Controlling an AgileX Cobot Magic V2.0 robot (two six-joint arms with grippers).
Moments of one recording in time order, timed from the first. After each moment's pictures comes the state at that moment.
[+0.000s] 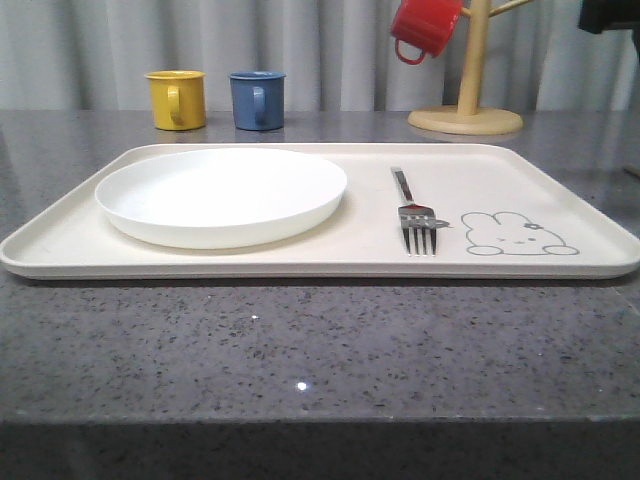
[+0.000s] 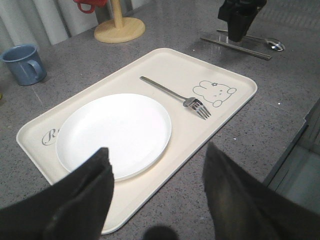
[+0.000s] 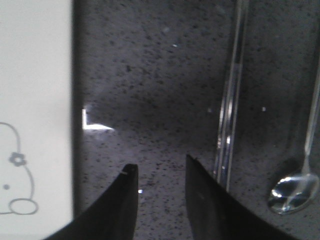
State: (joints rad) left arm -0.73 0.53 -0.74 -0.07 0.63 0.21; right arm 0.08 1.61 -1.41 -0.05 1.23 0.15
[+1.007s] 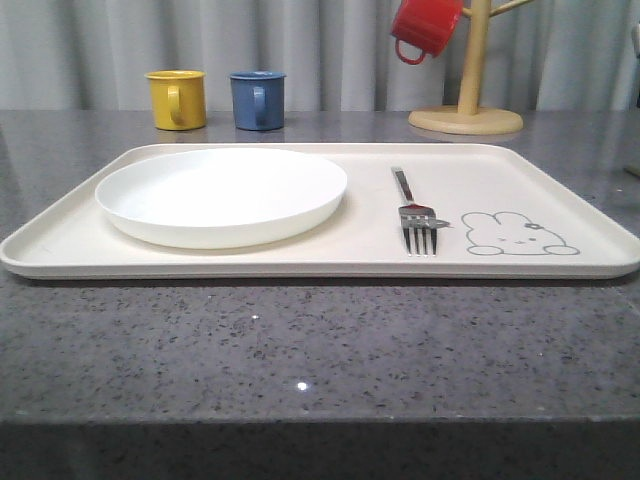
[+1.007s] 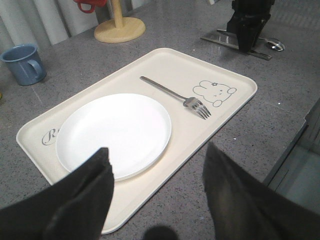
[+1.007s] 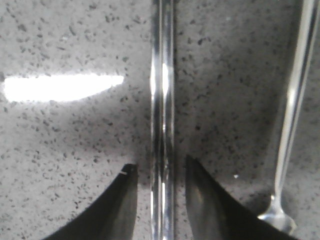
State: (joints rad) left arm -0.73 0.53 -0.74 -0.07 0.63 0.21; right arm -0.08 1.76 -1.40 0.00 1.23 0.01
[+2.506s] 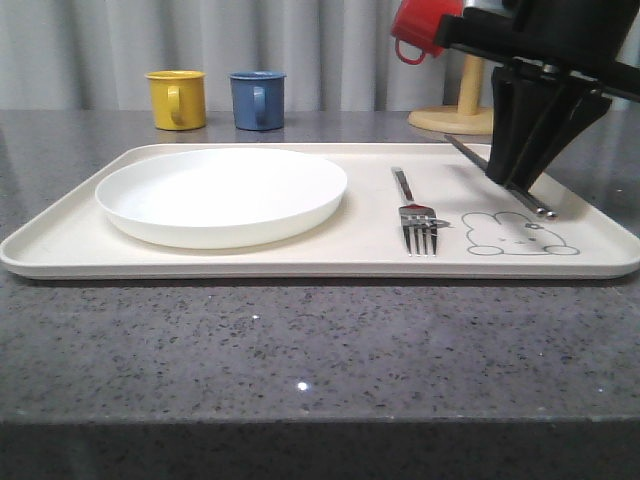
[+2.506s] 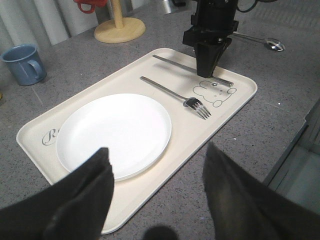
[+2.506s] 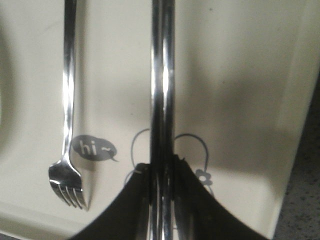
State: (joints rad) left arm -0.73 0.53 -0.74 -0.07 0.63 0.21; right arm 0.22 1.78 -1.49 0.28 1.22 0.19
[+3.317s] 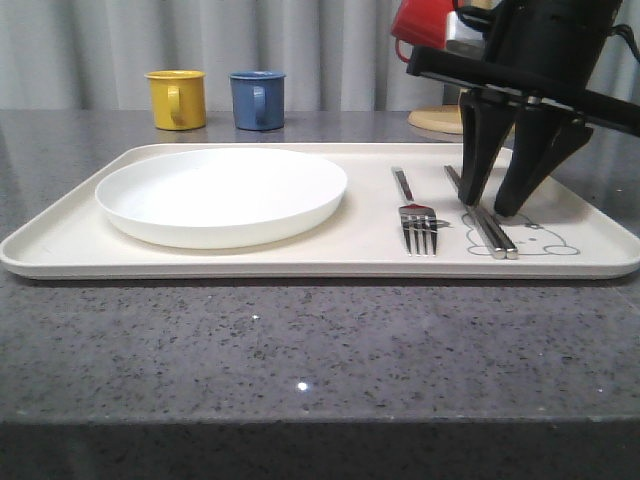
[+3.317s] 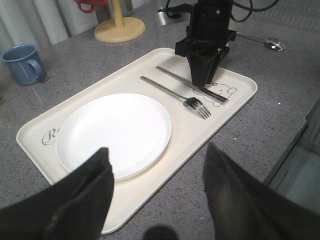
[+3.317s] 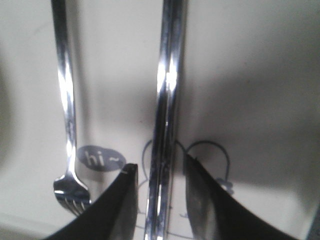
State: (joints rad) left arm -0.73 0.53 -0.74 -0.07 0.63 0.21; right arm 0.25 1.79 -1.49 0.28 1.22 0.22
